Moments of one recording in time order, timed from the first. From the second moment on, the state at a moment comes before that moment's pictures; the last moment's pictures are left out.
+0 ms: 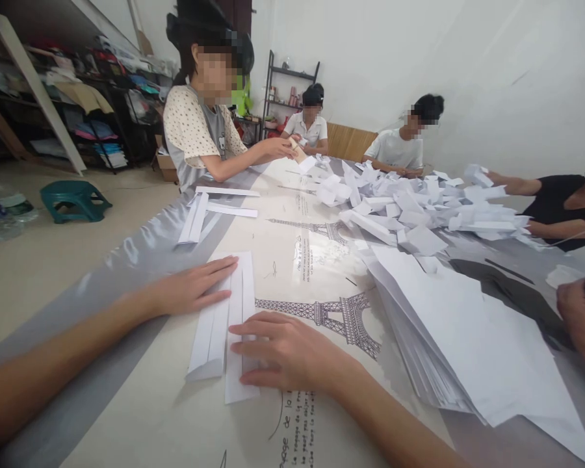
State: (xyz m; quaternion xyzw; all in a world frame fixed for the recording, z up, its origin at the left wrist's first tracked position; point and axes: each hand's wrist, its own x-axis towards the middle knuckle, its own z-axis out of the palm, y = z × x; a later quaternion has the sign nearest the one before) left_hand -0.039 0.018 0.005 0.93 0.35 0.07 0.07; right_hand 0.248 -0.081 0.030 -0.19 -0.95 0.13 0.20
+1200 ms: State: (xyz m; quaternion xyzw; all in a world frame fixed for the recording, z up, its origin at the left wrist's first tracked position) left_hand -0.044 0.024 0.006 0.92 0.37 0.07 0.08; right_hand 0.225 -0.102 0.016 -0.21 -0.96 0.00 0.21
